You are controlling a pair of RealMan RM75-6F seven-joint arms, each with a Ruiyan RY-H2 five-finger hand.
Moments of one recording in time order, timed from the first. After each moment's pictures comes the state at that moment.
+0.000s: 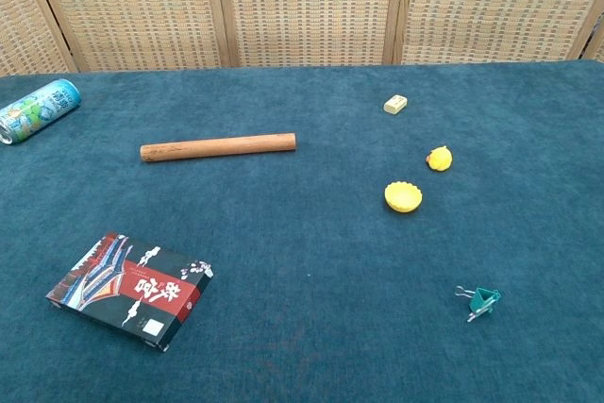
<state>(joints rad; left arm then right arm) -0.08 -1.13 -0.04 -1.63 1.51 1.52 0.15 0.11 -1.17 0.08 -1.62 -1.52 1.48 -0.14</state>
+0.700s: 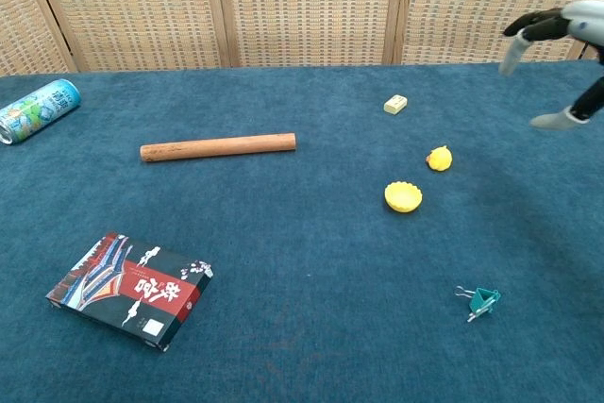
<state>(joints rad) -0.09 -1.14 -0.04 -1.61 1.48 1.48 0.15 0.52 -1.34 0.30 -1.62 -1.20 1.05 -0.38</state>
